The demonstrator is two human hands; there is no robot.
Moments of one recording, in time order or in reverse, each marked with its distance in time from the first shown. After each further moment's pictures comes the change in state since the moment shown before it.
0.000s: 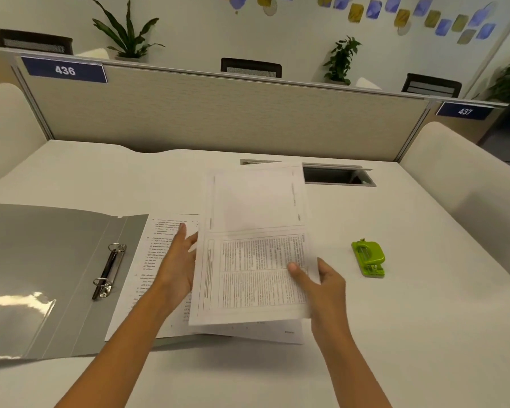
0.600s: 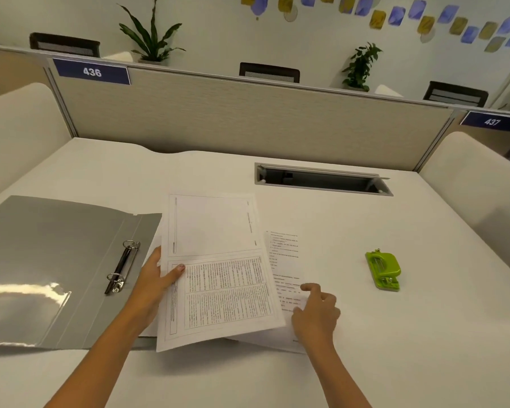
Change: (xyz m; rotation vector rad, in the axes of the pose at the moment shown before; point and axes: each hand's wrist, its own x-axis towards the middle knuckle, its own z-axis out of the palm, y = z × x) left_hand -0.019 -0.010 -0.058 0.351 0.262 0.227; right_hand 0.019 0.058 0.012 -1.050 0.068 0.090
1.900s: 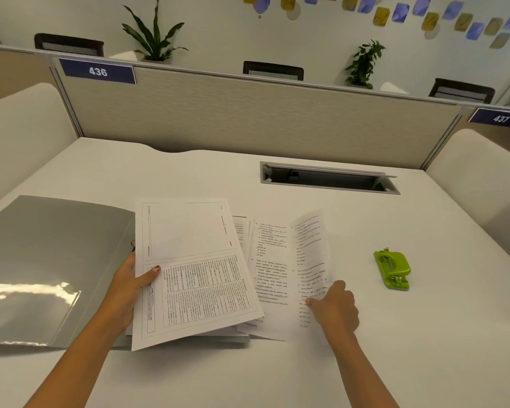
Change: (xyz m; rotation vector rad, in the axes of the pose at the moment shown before) left_hand 0.007 -0.008 -0.052 -0.002 0.111 -0.092; right_hand 0.023 -0.004 -0.014 -0.088 -0.010 0.201
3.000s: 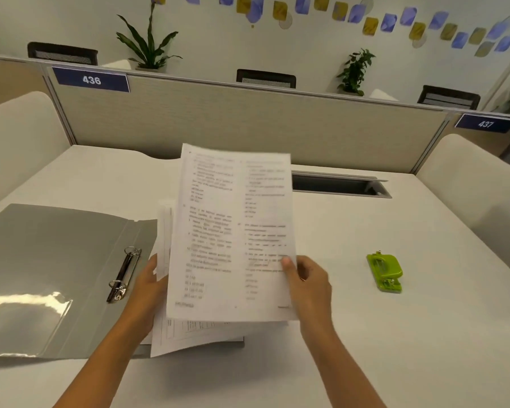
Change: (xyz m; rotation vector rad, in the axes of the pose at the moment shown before) left_hand -0.017 0.004 0.040 0.002 -0.148 0.121; right_hand -0.050 -0.041 -0.024 0.818 -0.056 -0.401
